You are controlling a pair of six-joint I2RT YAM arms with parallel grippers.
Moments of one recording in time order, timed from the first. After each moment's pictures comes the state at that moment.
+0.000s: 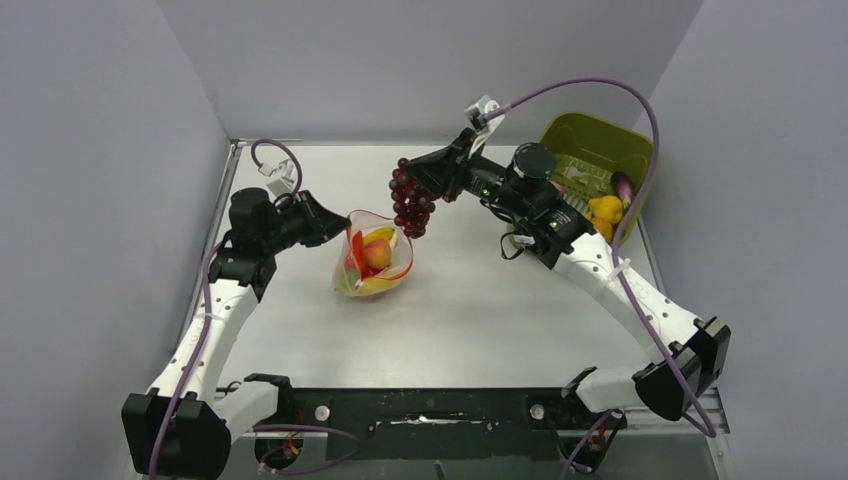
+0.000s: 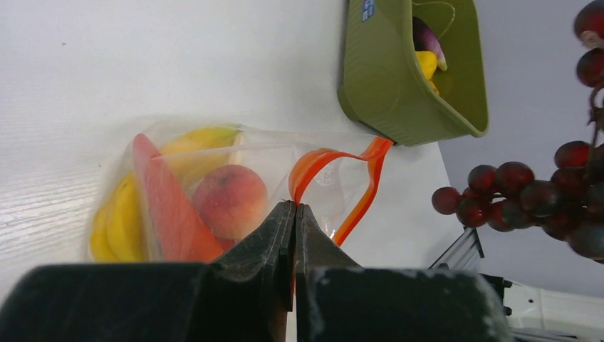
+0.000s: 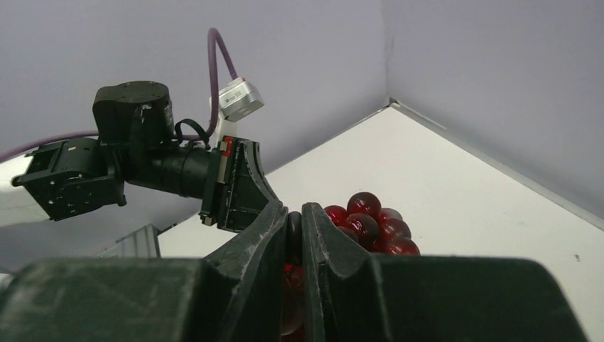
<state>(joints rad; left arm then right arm) -0.12 1.07 0.87 -0.17 0.53 -0.58 0.65 1.33 1.36 0.10 -0.38 0.28</state>
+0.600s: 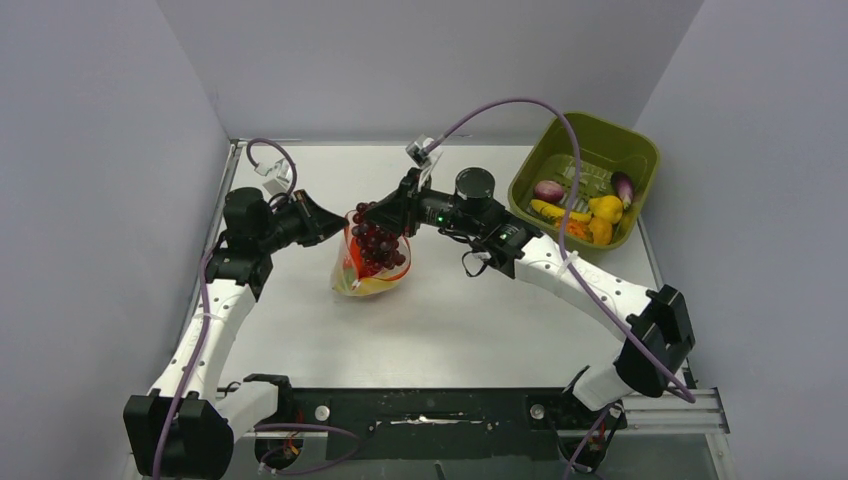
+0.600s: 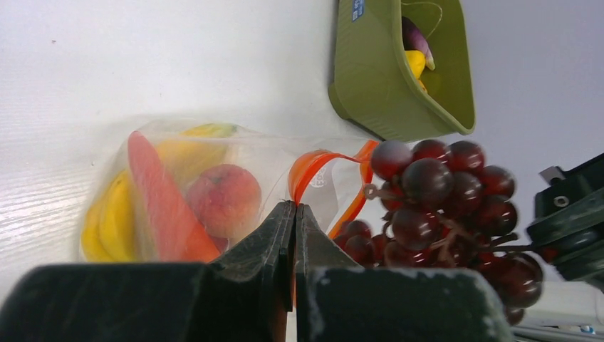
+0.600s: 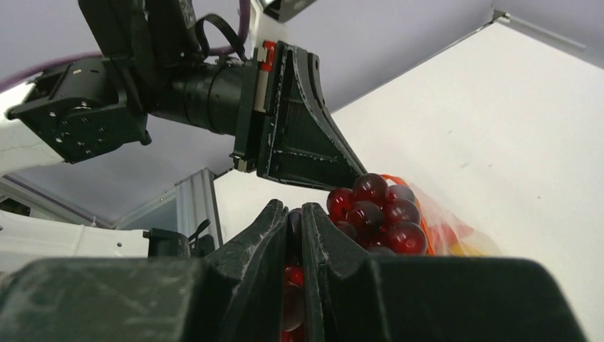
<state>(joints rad) -0.08 1.07 0.87 -0.17 0.60 -0.60 0.80 1.49 1.28 0.21 -0.44 0.39</state>
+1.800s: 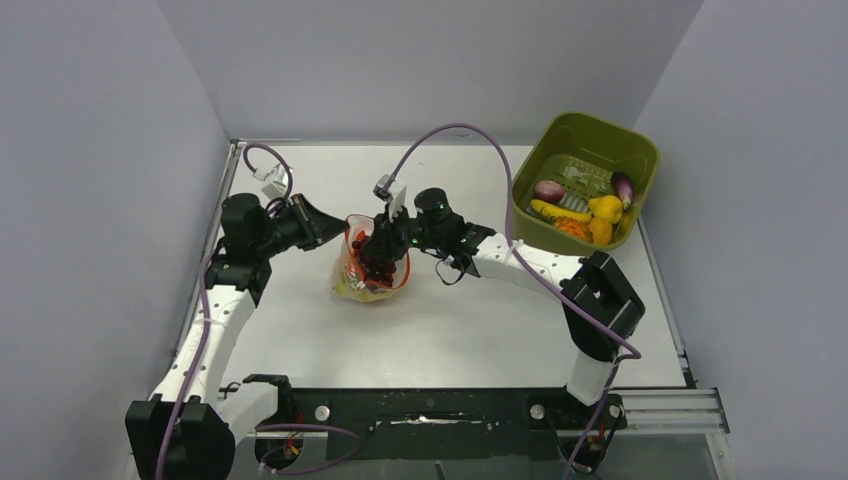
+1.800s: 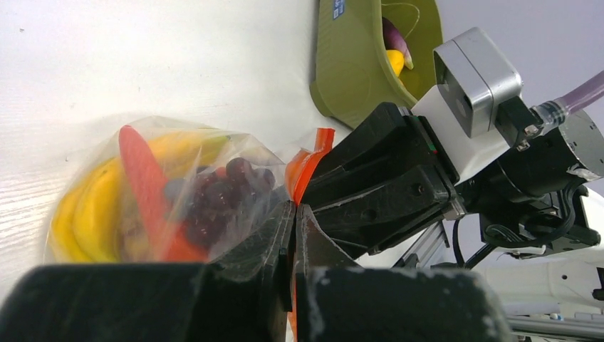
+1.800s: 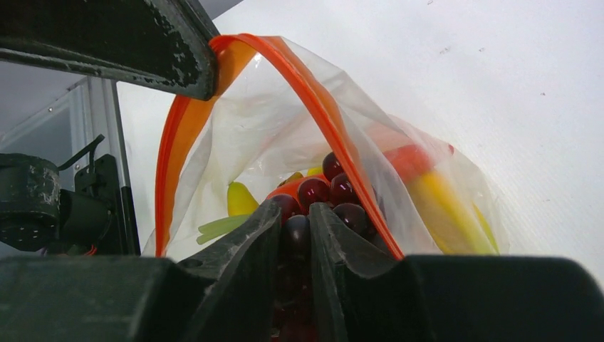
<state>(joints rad) -0.06 1.04 0.82 -0.11 0.66 -0.65 0.82 1.77 1.24 0.18 -0.44 0.19</state>
